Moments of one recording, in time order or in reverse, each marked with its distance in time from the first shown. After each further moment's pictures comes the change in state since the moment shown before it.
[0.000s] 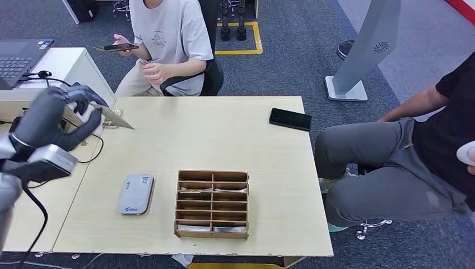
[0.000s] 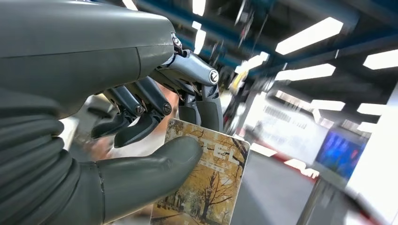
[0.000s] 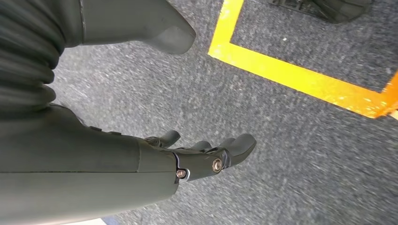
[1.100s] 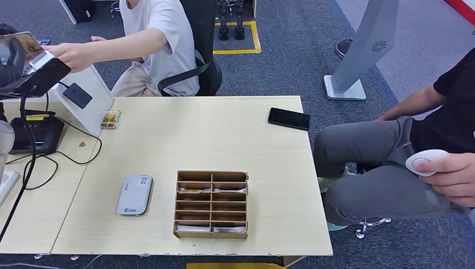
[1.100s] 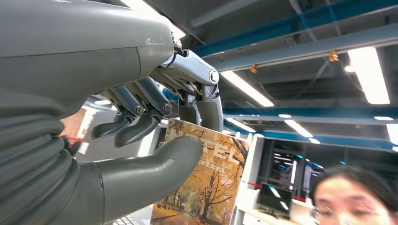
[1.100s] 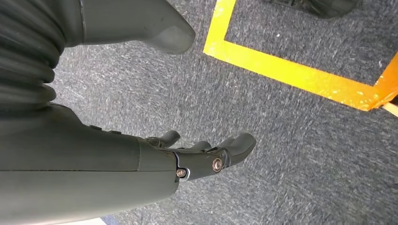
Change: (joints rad) left arm -0.262 -0.009 -0.001 0.450 -0.688 0.350 0.393; right arm -0.019 -0.004 0.000 0.041 0.001 -0.039 0.003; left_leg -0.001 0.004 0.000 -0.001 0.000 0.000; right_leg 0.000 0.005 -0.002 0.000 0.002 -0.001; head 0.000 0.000
